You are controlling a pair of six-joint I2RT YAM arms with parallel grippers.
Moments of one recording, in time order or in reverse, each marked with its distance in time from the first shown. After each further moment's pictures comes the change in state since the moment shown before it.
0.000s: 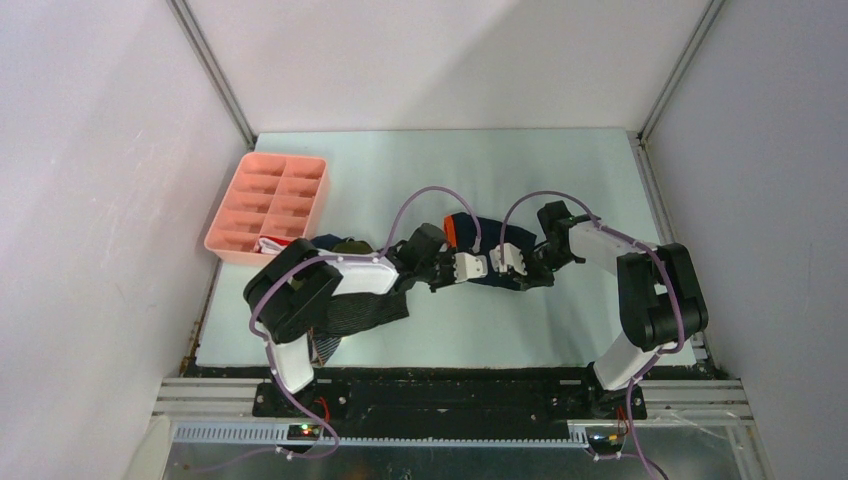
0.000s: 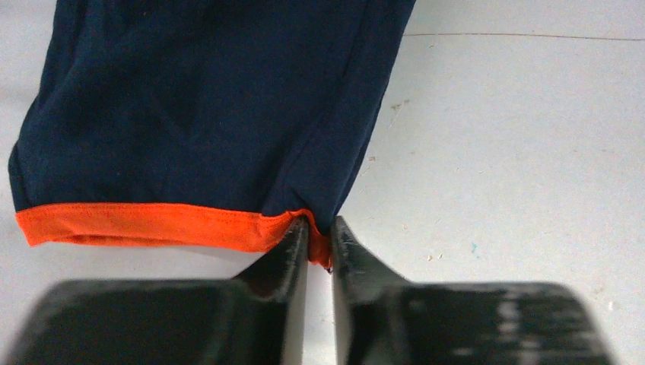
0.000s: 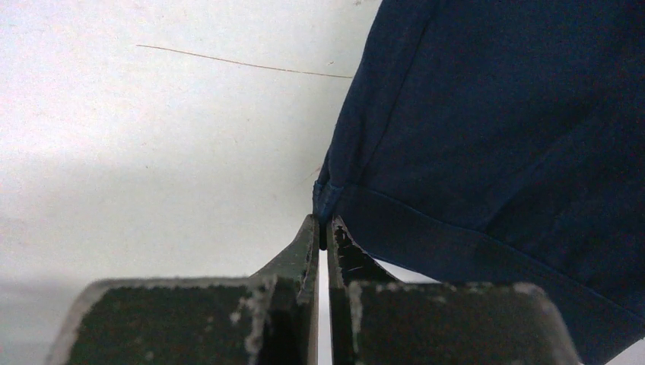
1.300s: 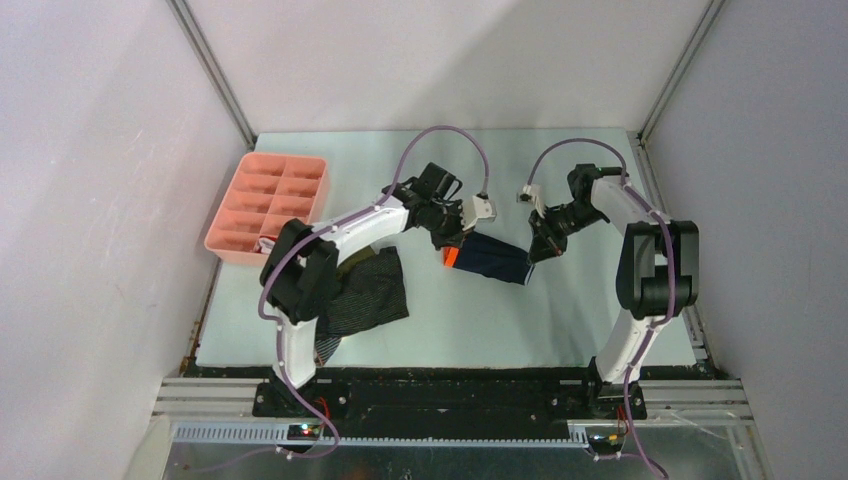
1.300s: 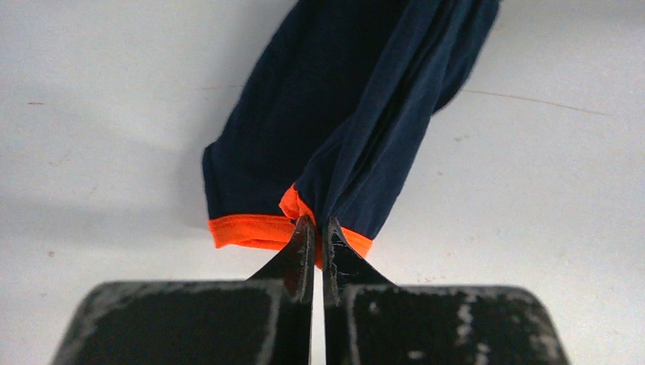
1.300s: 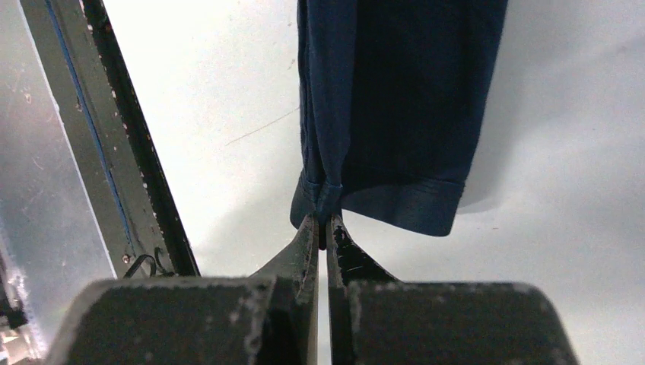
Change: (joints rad) left arm 0.120 0.168 0.661 -0.720 0.128 -0.042; right arm -0.212 0.229 0.466 -0.450 -0.255 0.424
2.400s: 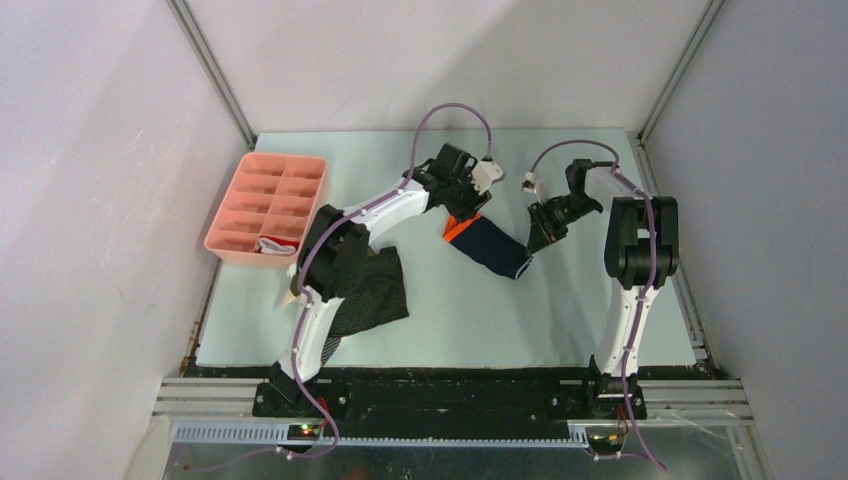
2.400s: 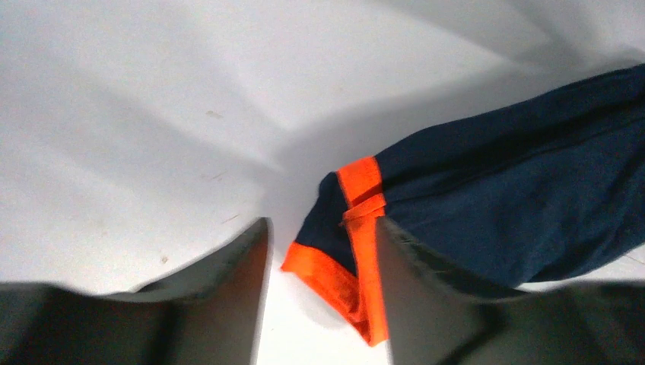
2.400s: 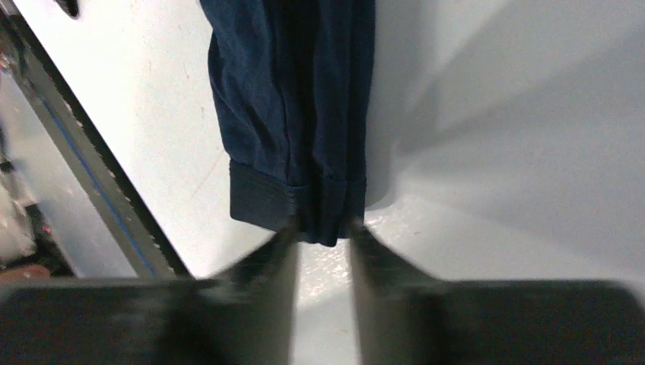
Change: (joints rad) left arm 0.027 0.264 0.309 0.108 -0.222 -0.230; right arm -0.031 0.222 0.142 0.105 0.069 0.353
